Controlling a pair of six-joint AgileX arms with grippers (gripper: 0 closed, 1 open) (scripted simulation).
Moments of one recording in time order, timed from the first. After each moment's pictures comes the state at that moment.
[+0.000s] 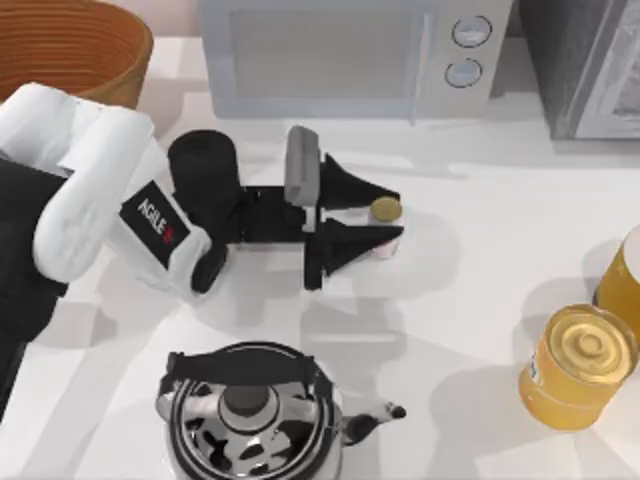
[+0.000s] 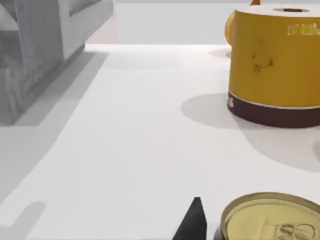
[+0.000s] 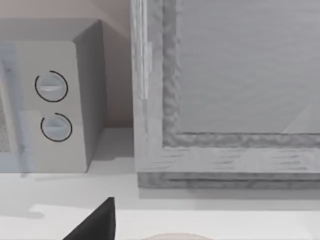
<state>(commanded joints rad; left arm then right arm) -0.40 2.59 1.30 1.27 1.22 0.02 0.00 0.00 0.00 0.00 0.00 0.00</state>
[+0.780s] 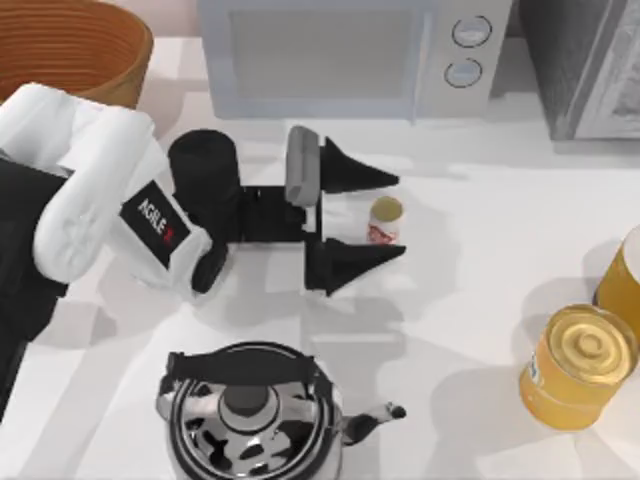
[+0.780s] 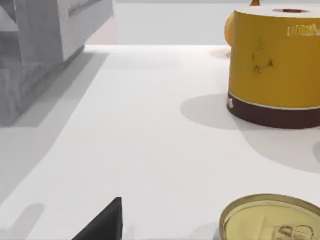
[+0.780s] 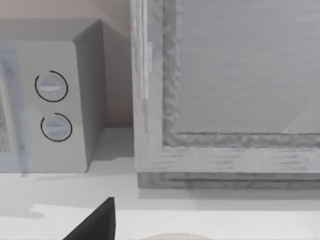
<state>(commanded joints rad) -0.40 2.59 1.30 1.27 1.22 0.02 0.00 0.00 0.00 0.00 0.00 0.00</state>
